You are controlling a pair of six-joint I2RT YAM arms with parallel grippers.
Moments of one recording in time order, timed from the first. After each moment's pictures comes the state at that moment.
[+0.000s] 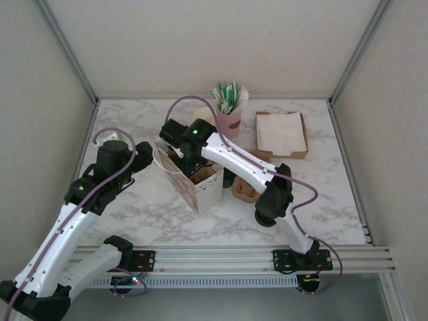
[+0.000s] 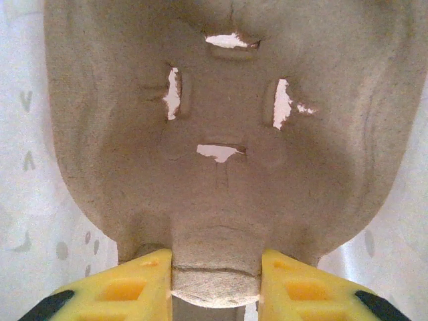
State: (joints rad) left arm -0.42 0.84 1.00 -0.76 -0.29 -0.76; right arm 1.03 2.21 2.36 -1.48 0.11 0.19
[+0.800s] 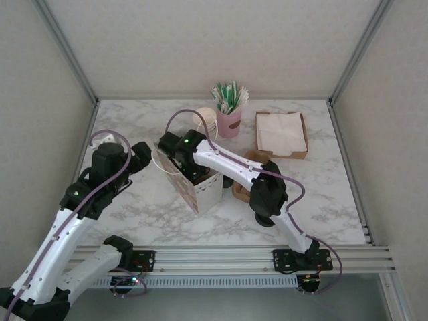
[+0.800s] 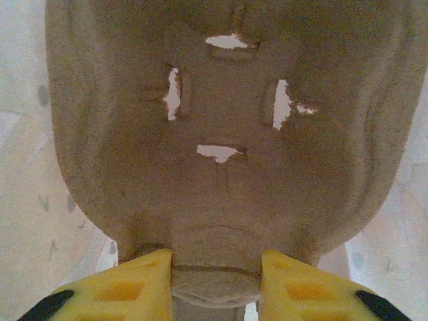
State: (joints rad) left arm -0.42 0.79 1.00 -0.77 -0.29 -0.76; right arm 1.03 2.27 2.20 -1.38 0.08 0.22
